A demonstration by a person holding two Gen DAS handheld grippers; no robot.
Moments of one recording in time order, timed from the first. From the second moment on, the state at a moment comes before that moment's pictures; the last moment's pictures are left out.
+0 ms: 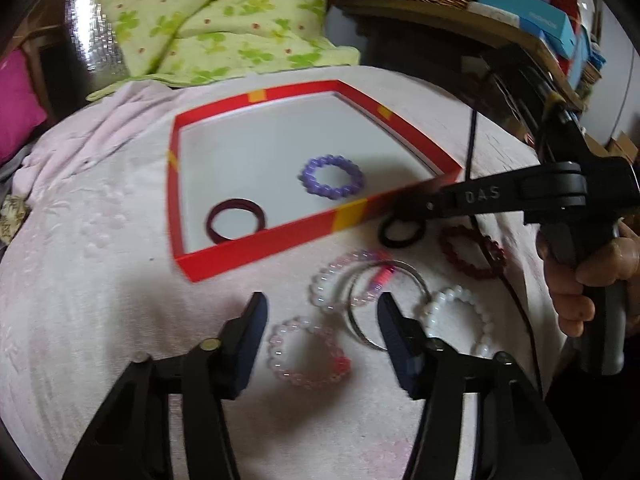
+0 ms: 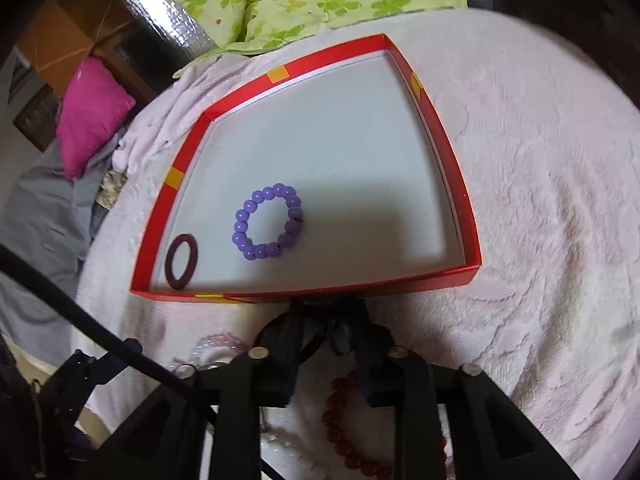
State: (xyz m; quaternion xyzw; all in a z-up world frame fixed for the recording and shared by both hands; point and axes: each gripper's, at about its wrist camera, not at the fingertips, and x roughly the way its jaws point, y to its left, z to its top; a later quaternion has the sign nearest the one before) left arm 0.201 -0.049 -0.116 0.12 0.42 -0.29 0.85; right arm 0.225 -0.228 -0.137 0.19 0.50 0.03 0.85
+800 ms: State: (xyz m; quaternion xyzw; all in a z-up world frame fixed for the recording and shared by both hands) left arm 0.207 -0.086 -0.132 0.07 0.46 -0.31 0.83; right arm 0.211 -0.265 -0.137 0.22 0.49 0.04 0.84
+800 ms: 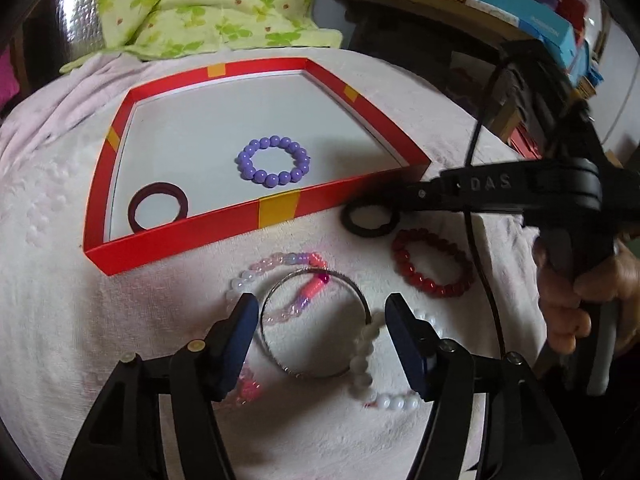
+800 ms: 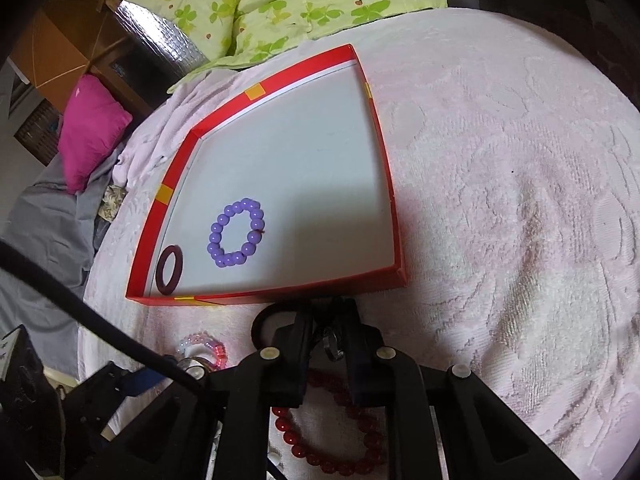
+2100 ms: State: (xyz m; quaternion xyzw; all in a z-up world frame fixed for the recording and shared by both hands) left arm 0.207 -0.052 -0.090 0.07 0.37 -0.24 0.90; right arm 0.185 -0.256 -0.100 0.26 0.43 0.14 0.85
